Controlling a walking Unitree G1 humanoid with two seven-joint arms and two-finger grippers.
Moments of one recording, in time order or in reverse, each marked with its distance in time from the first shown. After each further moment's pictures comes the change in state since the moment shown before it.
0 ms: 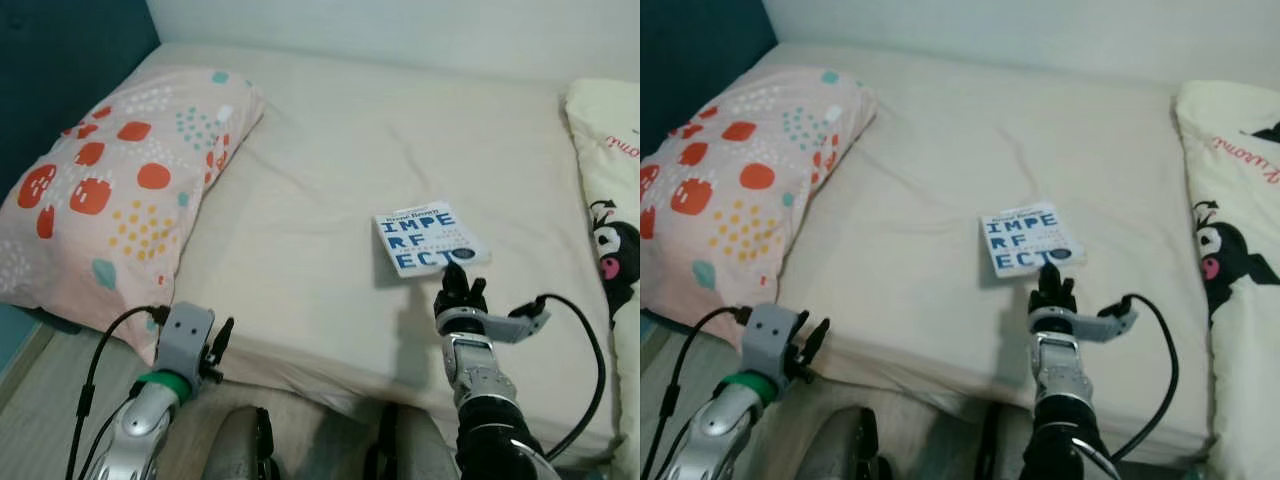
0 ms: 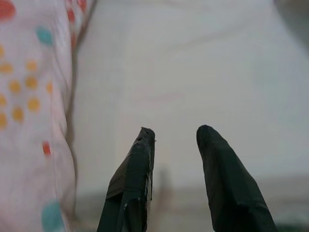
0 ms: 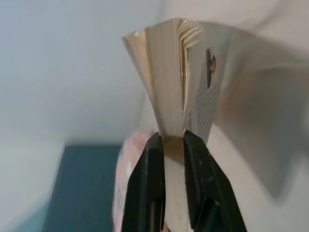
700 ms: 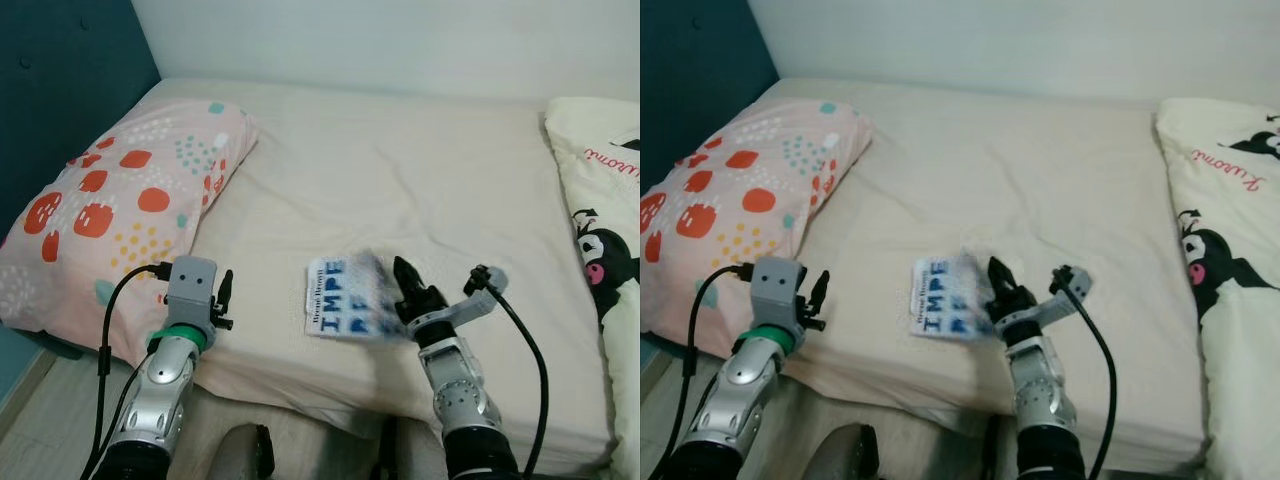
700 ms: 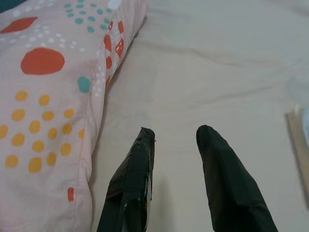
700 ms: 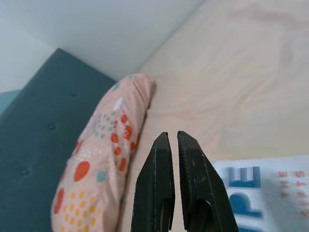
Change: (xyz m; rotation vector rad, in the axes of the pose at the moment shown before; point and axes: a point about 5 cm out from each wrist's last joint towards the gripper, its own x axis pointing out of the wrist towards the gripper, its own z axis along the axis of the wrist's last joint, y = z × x) left arm 0.024 0.002 0.018 -0.066 -0.023 0.136; right arm -0.025 0.005 -0.030 -0.455 0.210 0.123
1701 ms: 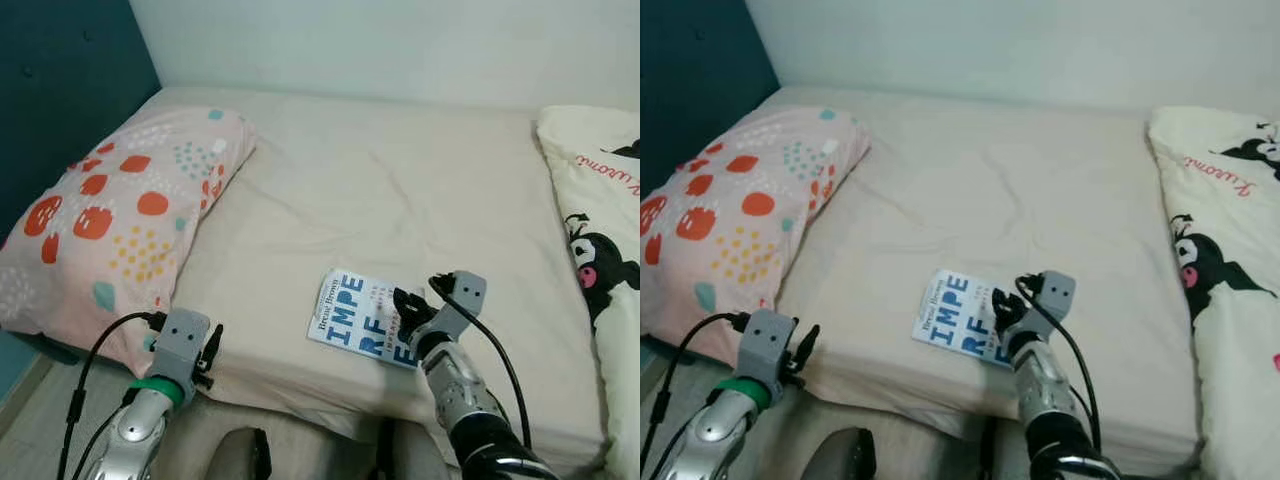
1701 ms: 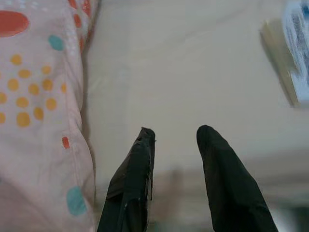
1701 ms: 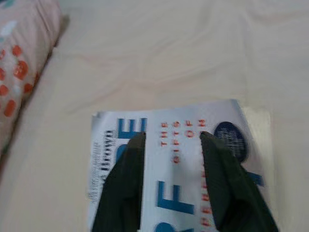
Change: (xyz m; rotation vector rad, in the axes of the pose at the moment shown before) left arm -0.051 0.022 -0.049 0.190 0.118 -0.130; right arm 0.005 -0.036 -0.015 -0.376 0.218 -0.267
